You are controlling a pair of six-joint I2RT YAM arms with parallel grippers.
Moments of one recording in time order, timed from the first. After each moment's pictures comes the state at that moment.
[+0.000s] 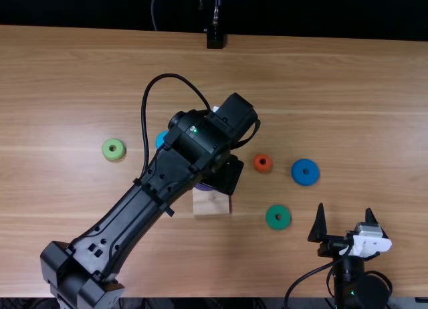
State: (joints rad) left arm -0.71 1.94 2.05 -1.48 -0.06 -0.36; right arm -0.05 0.01 0.02 -0.07 0.04 -0.03
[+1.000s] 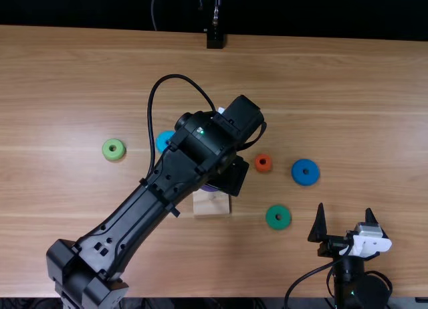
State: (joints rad) left arm -0.73 1.97 2.08 -1.48 -0.06 -0.38; right arm -0.05 0.01 0.02 -0.07 0.04 -0.03
